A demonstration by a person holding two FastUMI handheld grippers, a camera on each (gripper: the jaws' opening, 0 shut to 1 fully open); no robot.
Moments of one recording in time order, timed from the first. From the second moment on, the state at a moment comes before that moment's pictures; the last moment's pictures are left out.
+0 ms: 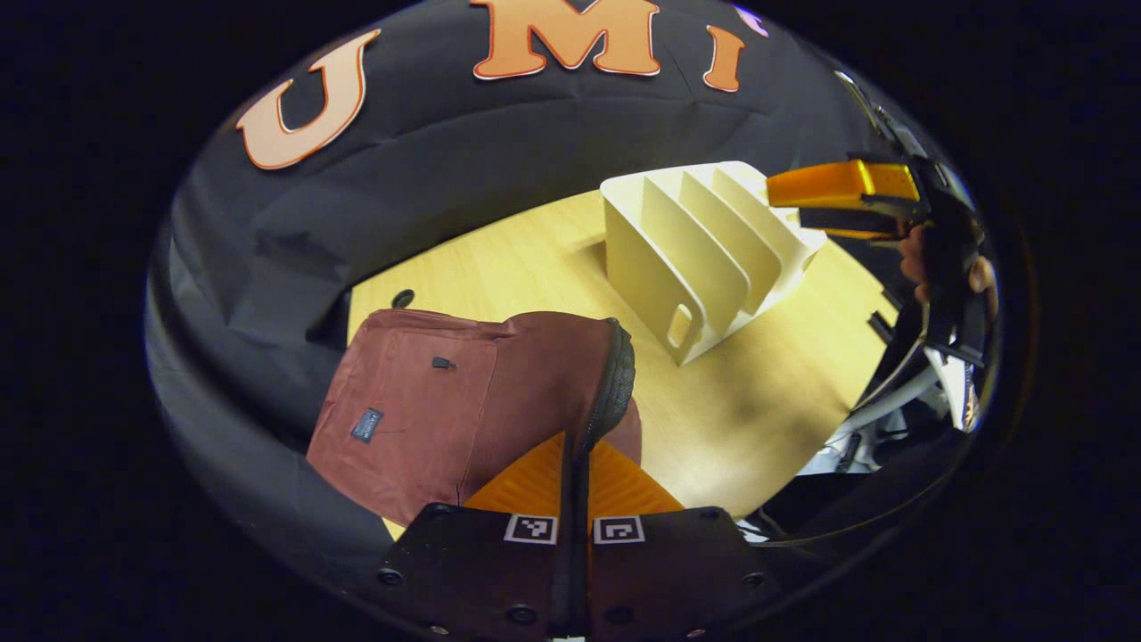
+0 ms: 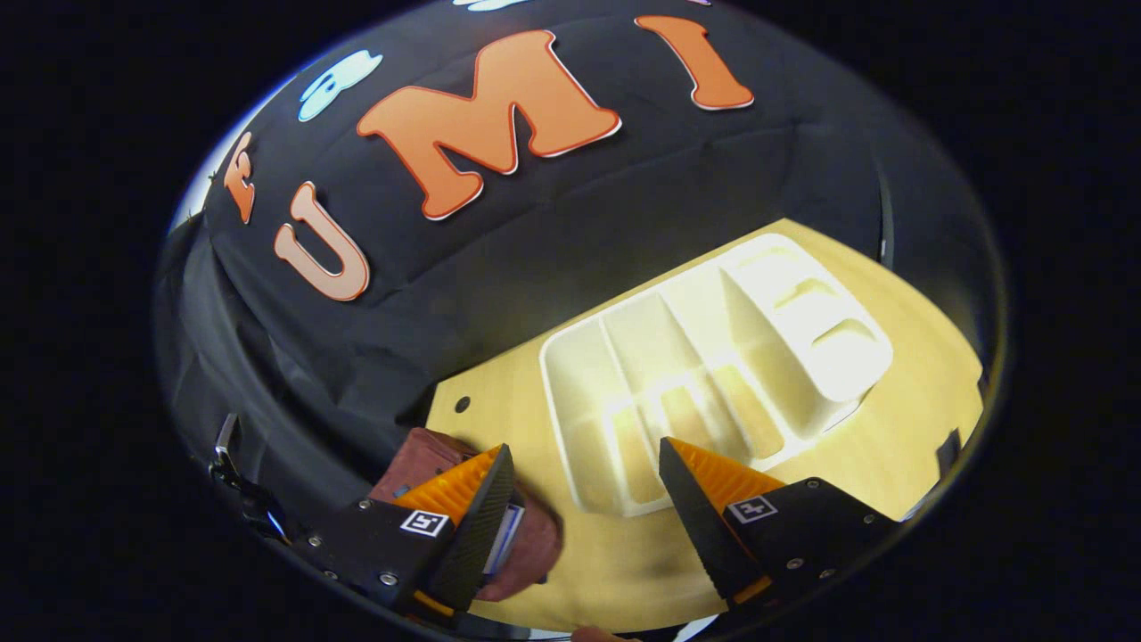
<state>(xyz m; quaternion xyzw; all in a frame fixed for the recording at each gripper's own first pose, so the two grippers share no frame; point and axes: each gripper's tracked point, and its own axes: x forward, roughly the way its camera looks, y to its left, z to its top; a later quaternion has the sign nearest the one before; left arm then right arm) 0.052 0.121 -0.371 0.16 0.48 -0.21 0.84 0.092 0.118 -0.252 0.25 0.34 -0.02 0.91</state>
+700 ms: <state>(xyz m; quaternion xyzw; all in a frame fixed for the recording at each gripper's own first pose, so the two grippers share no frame) 0.008 0.049 -0.413 0.32 0.46 -0.09 0.83 0.067 0.012 -0.251 0.16 0.34 0.03 0.93</state>
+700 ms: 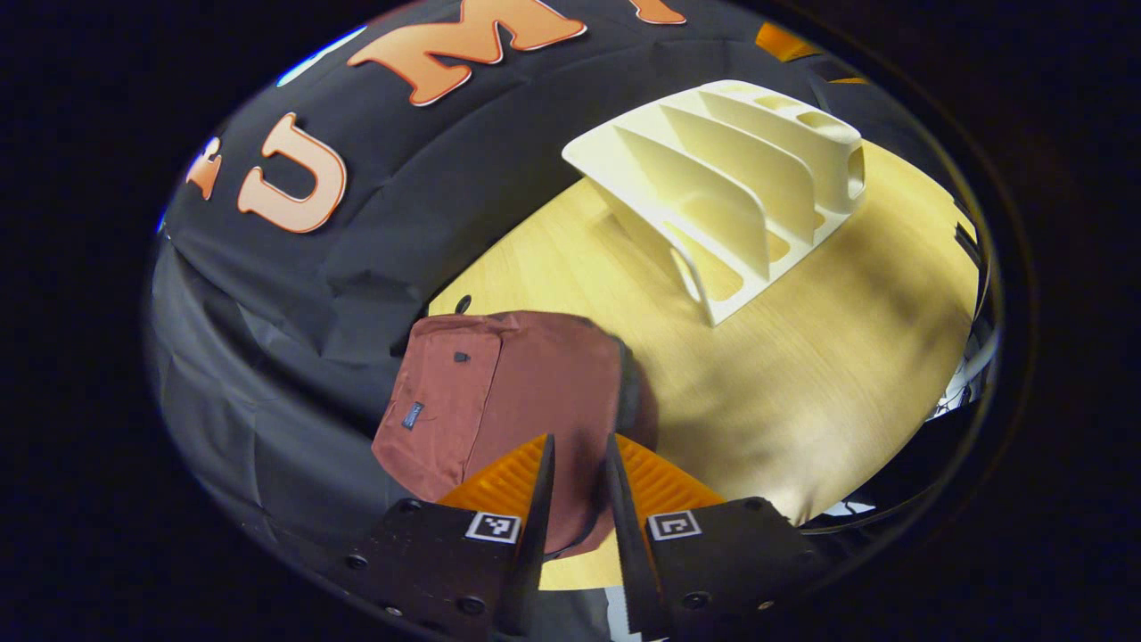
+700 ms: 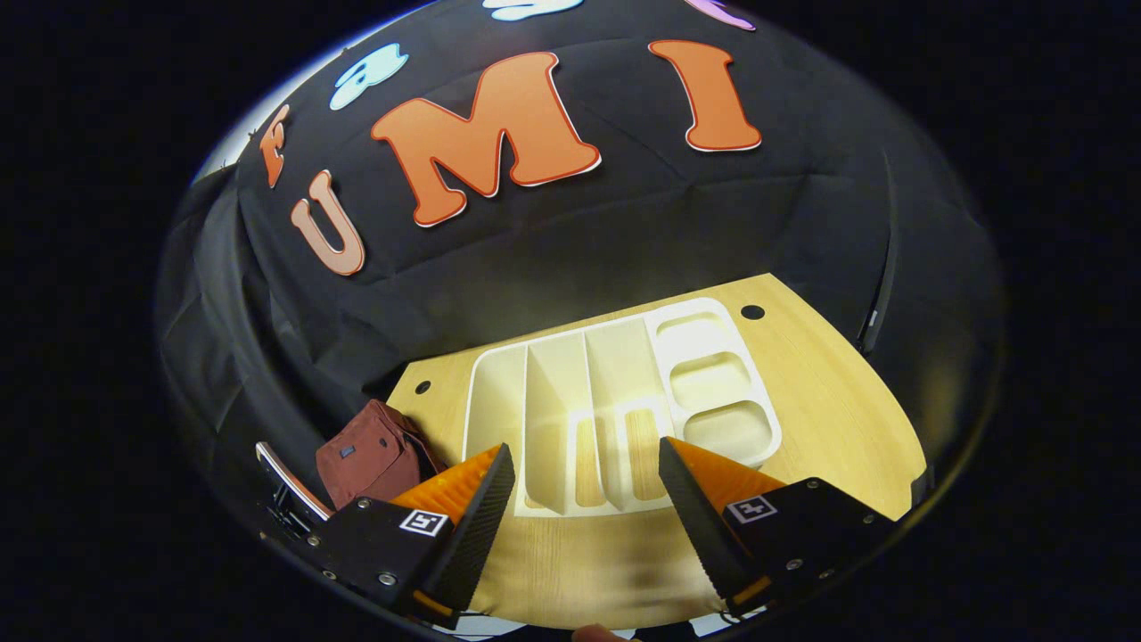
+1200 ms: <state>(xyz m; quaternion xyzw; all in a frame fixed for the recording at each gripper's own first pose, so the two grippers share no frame) 0.022 -0.064 -0.348 0.20 0.38 -0.10 0.90 0.062 -0.027 -0.213 0.08 0.27 0.04 0.96</state>
